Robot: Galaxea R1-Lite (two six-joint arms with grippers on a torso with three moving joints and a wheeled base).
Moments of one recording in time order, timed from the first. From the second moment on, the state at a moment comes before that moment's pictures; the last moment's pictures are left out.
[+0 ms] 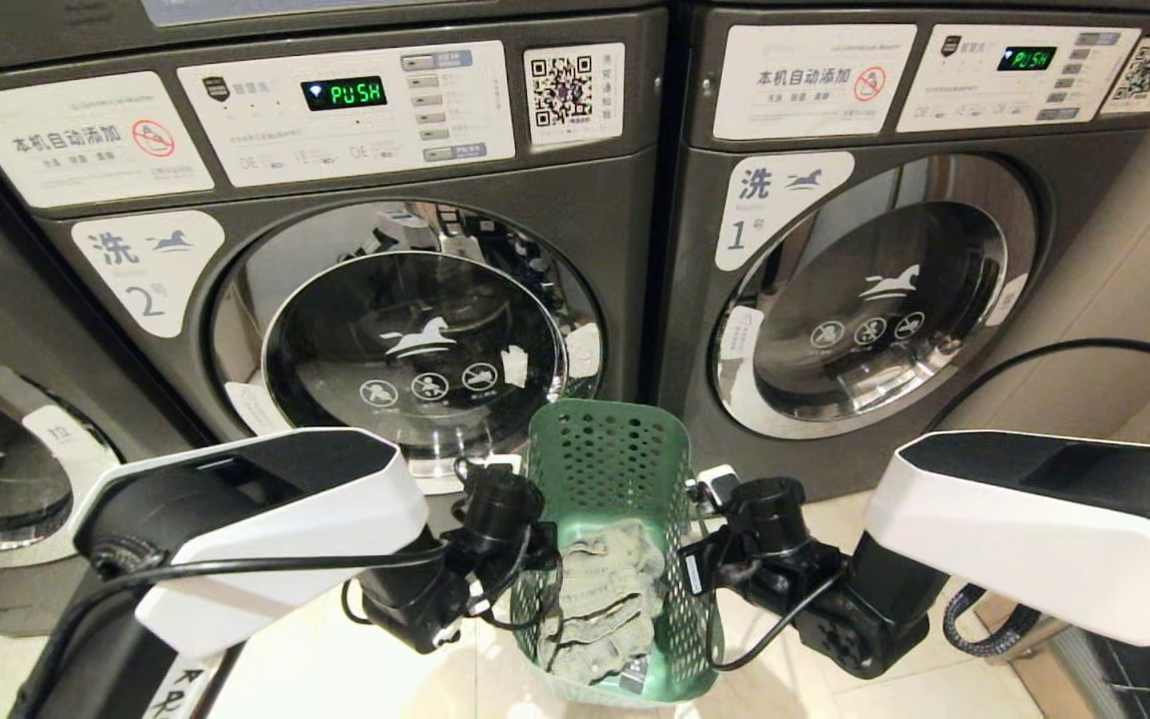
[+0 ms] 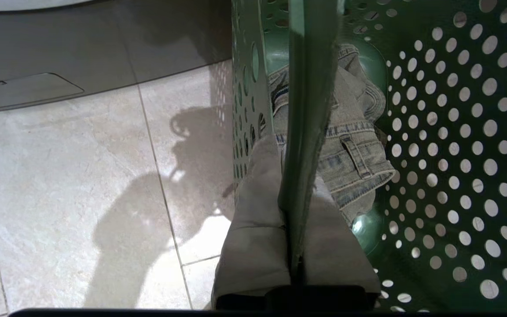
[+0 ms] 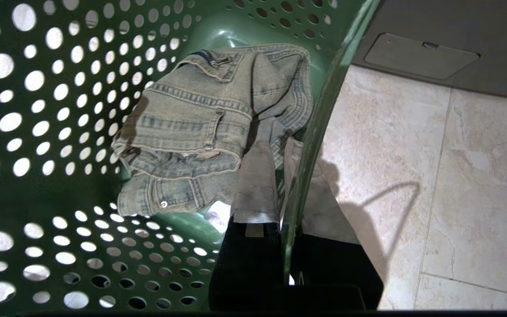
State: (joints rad) left arm -0.56 2.44 -1.06 -0.82 0.27 -0.31; right arm 0.49 2.41 -0.92 -1.00 -0.10 0.05
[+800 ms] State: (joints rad) left arm -0.61 2.45 -1.09 -0.79 0.26 -0.31; right arm 0.45 2.44 -0.93 -1.00 -0.10 0.02
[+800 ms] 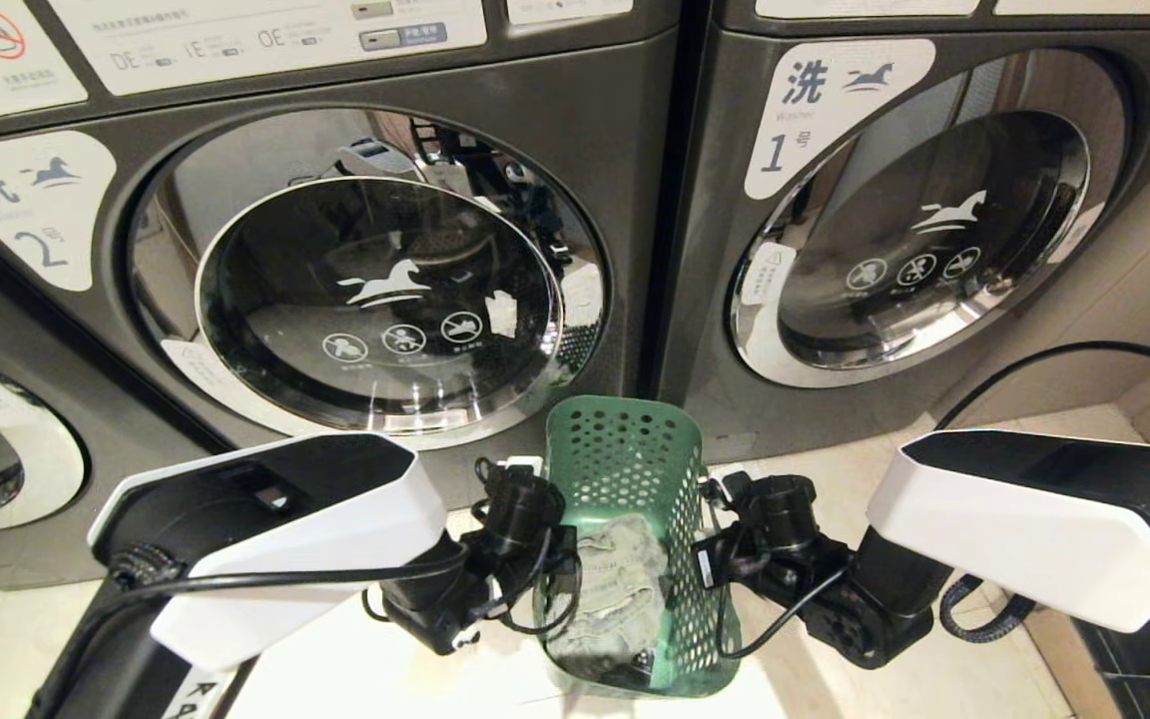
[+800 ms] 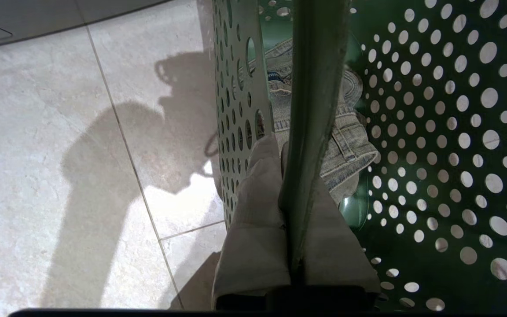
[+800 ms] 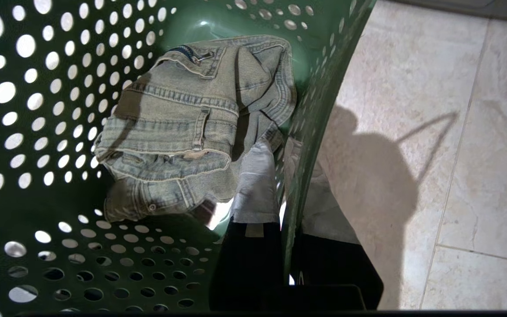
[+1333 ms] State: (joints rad) left arm -0.63 2.46 -1.10 -0.80 0.26 -0.32; right arm 0.43 2.44 -0.93 -1.00 -0.10 -0.02
